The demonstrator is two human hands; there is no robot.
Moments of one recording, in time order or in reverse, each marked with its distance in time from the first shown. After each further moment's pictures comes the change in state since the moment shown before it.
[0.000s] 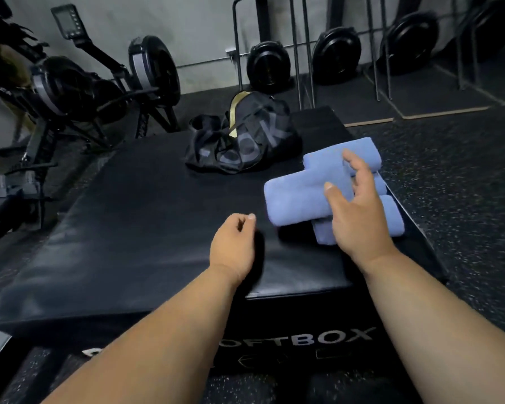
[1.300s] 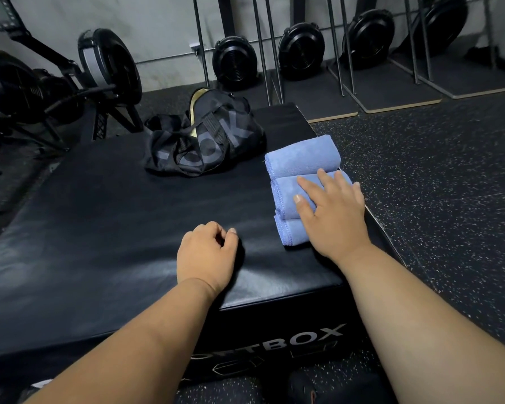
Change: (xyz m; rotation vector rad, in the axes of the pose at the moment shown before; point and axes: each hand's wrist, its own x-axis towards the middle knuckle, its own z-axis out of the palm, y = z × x) left_hand 0.009 -0.015 0.026 0.465 0.133 0.179; right_hand 0.035 0.070 -0.036 -1.084 -0.048 -0.177
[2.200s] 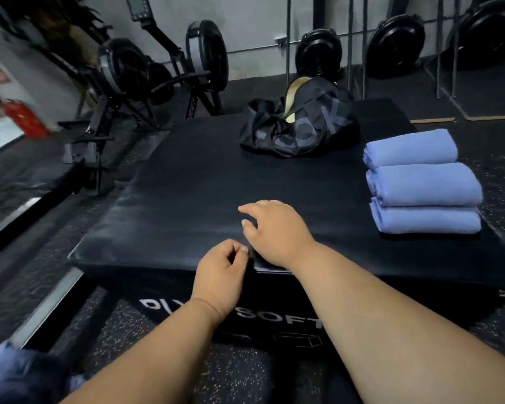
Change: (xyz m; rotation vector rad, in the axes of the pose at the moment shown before) left_hand -0.095 -0.106 -0.112 -0.329 -0.038 -0.208; right_hand -0.064 -0.240 0.029 0.356 -0.369 -0.517
